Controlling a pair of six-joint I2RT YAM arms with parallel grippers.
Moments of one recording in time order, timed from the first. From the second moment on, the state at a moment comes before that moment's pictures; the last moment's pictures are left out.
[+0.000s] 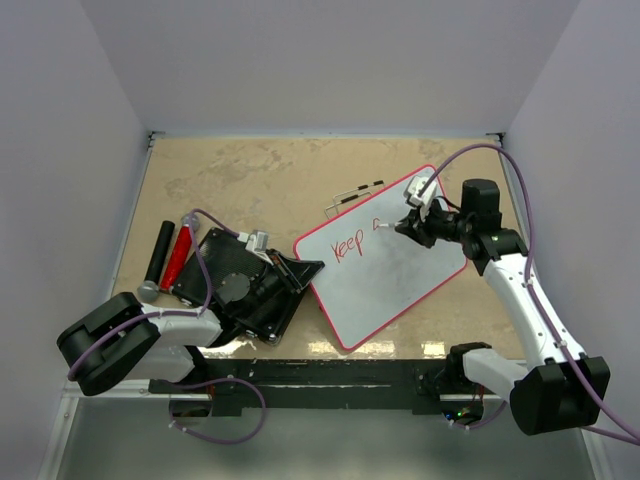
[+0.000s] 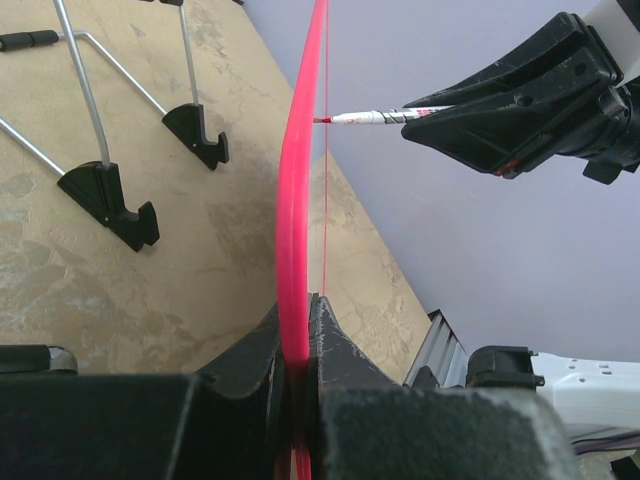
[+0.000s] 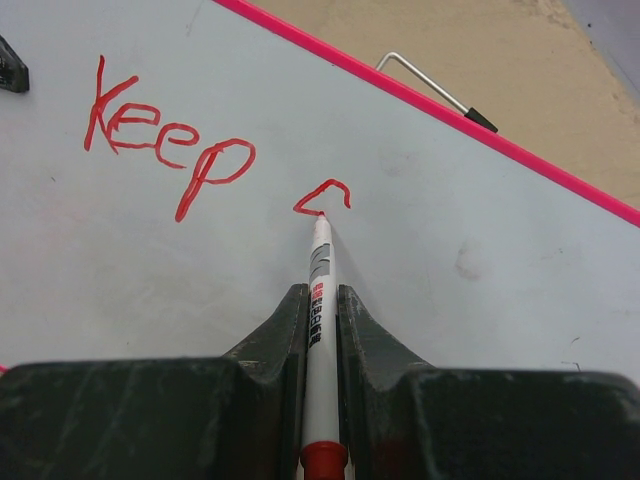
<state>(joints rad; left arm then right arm) -0.85 1.28 0.20 1.16 -0.03 -0.82 0.13 1.08 0.94 -0.47 -0.72 -0.60</state>
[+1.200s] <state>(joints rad) -0.85 1.29 0.20 1.17 -0.03 -0.83 0.13 1.07 0.94 -0.59 -0.71 -0.70</state>
